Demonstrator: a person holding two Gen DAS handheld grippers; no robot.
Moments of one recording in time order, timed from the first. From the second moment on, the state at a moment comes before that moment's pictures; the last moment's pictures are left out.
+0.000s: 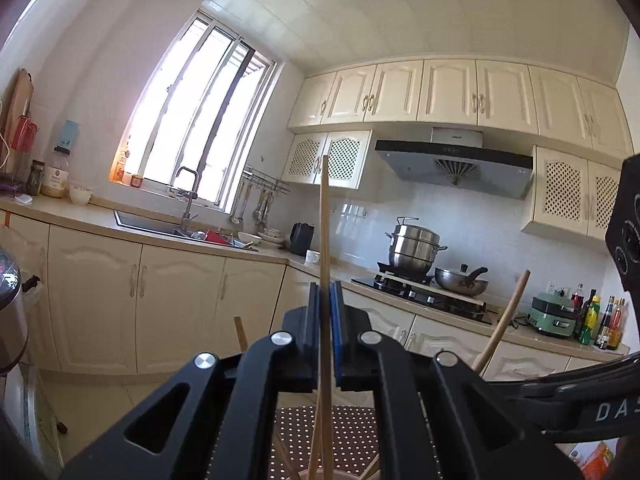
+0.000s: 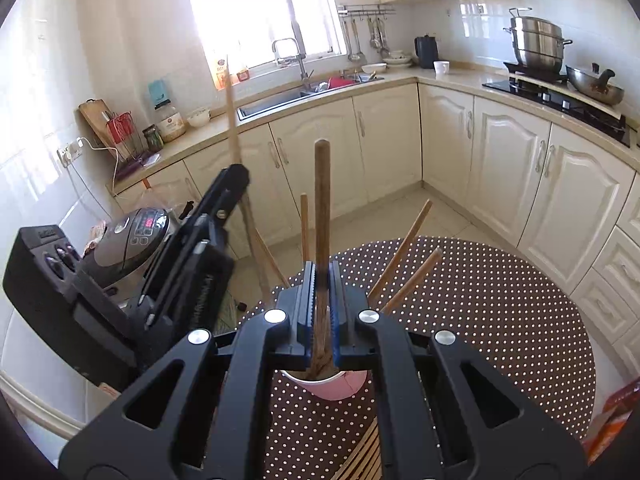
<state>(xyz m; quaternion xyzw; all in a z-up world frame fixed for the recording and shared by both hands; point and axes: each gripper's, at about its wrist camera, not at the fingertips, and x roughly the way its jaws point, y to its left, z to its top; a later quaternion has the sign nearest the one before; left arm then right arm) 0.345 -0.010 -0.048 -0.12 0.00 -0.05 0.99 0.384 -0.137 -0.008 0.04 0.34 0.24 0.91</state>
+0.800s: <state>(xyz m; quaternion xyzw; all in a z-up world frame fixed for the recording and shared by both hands) 0.329 -0.007 -0.075 -0.10 0.07 -0.07 0.99 0.387 -0.140 -0.036 0.08 0.37 0.24 0.90</state>
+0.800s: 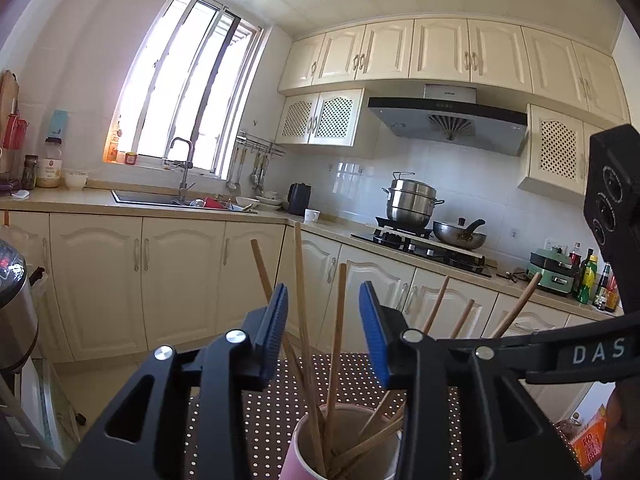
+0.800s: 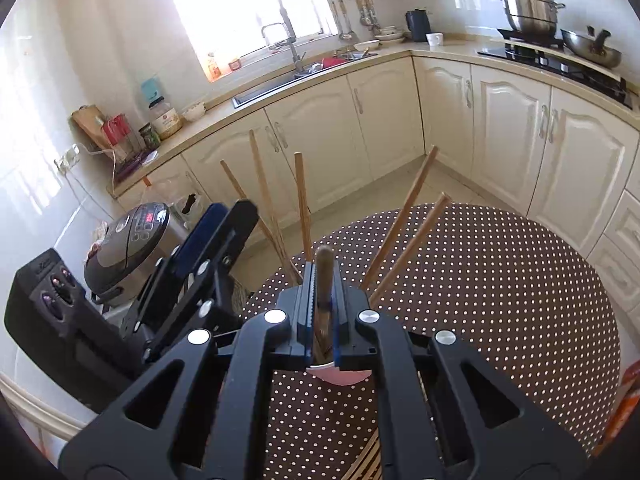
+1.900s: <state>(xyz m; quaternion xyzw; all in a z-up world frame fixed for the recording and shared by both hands) 0.239 -0.051 -0.091 -0.05 0.19 -0.12 0.97 0.288 -0.220 -0.052 0.12 0.36 0.18 0.91</state>
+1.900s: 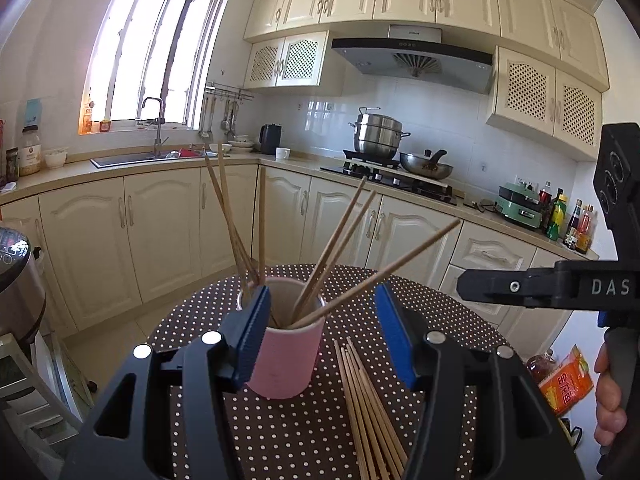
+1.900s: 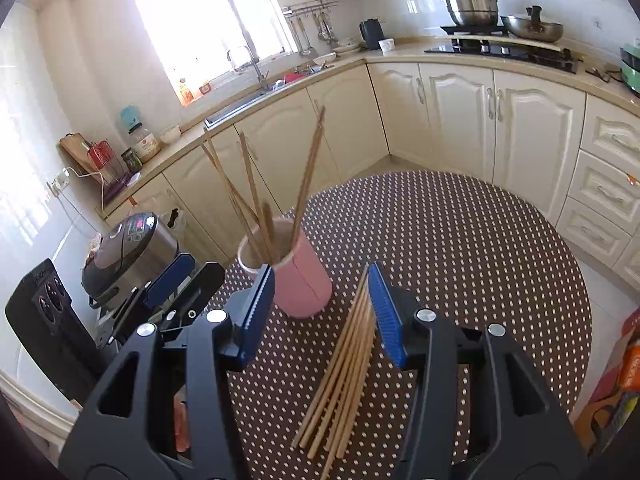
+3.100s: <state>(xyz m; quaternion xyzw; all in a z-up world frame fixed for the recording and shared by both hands) 0.323 -0.115 -0.211 0.04 0.46 -0.13 0.88 0.344 -0.191 -0.192 0.07 0.52 0.15 0.84</state>
